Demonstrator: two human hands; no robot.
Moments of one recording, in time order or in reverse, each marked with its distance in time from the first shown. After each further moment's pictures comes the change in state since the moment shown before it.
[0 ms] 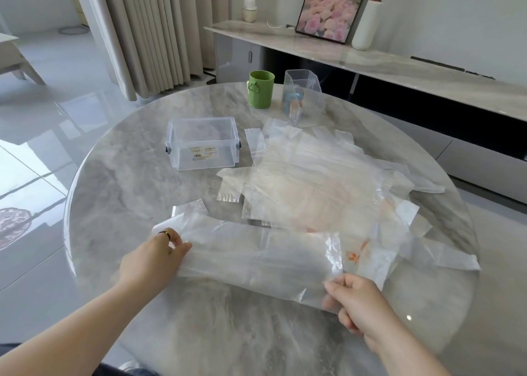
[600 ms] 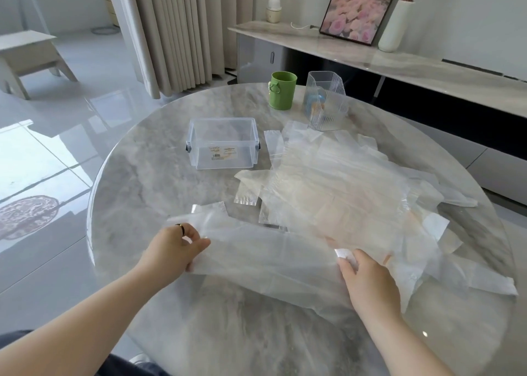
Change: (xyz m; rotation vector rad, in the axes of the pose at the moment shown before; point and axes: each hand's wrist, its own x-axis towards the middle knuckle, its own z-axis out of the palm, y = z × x) left_hand 0.001 0.005 -0.012 -0.405 -0.094 -0.032; right_hand 0.046 -0.012 0.012 -0.654 0.339 -0.295
